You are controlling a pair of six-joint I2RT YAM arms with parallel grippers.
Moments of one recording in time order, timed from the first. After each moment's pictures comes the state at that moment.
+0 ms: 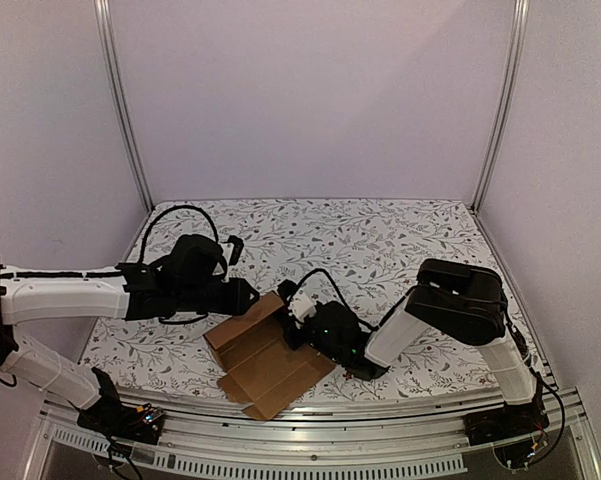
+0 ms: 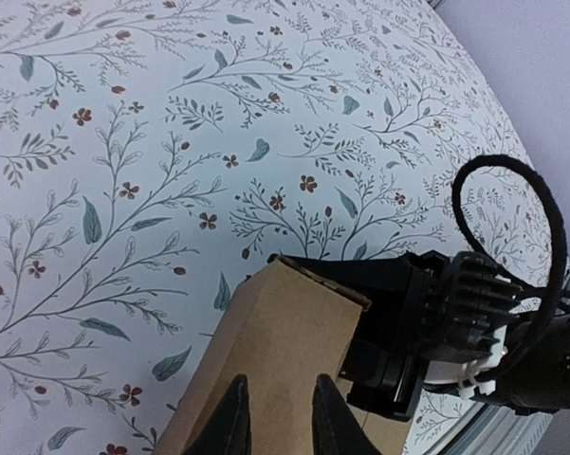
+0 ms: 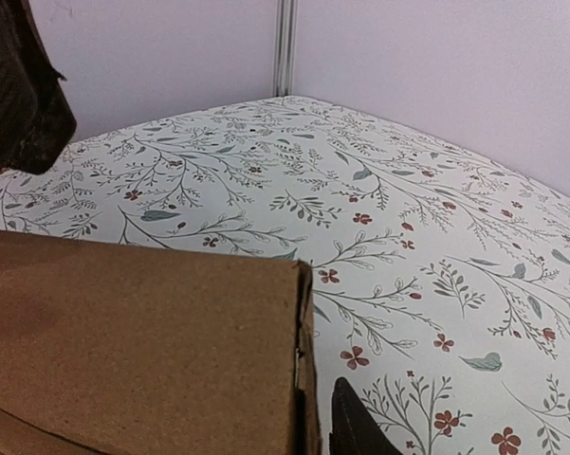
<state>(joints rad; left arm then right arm) -0.86 1.33 0.76 -0.13 -0.09 -0.60 1.13 2.31 1.04 1.13 0.32 0.02</state>
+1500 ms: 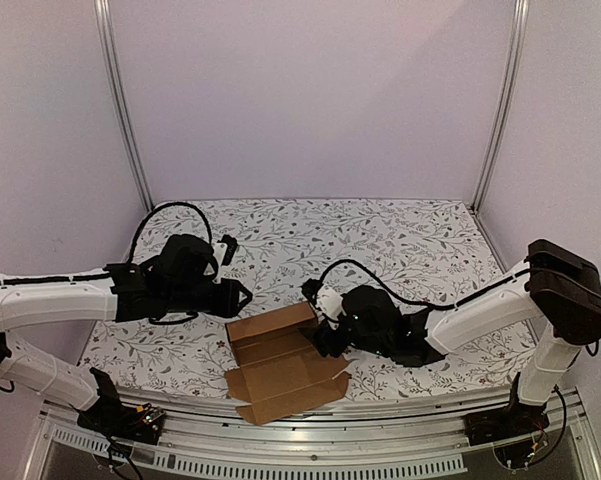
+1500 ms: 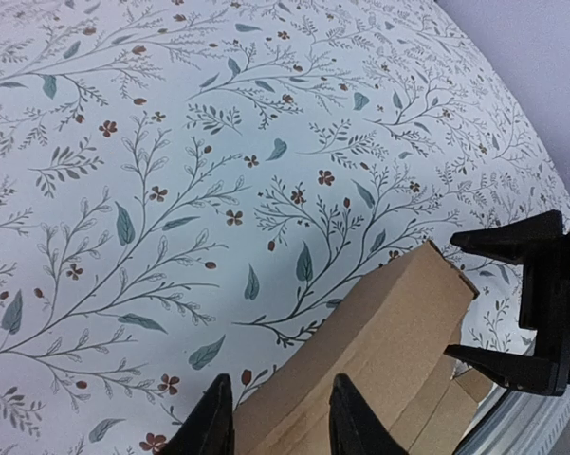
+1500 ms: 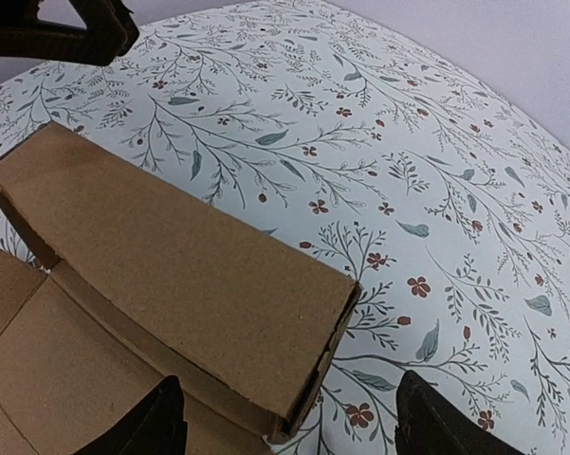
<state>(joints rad) -0.85 1.24 0.73 -0.21 -0.12 -0.51 1.15 1.77 0.79 0.48 0.29 0.06</state>
